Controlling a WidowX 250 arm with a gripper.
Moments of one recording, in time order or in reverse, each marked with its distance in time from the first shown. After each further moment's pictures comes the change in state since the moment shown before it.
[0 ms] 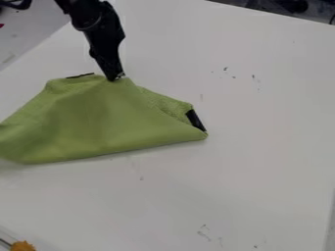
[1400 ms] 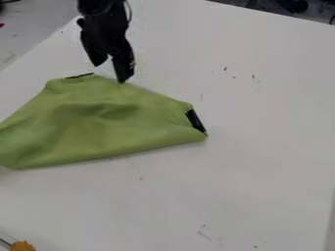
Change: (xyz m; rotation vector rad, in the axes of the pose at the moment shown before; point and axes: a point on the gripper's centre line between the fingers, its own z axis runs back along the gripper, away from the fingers) arm 0.015 -0.016 0.027 0.088 0.135 0.263
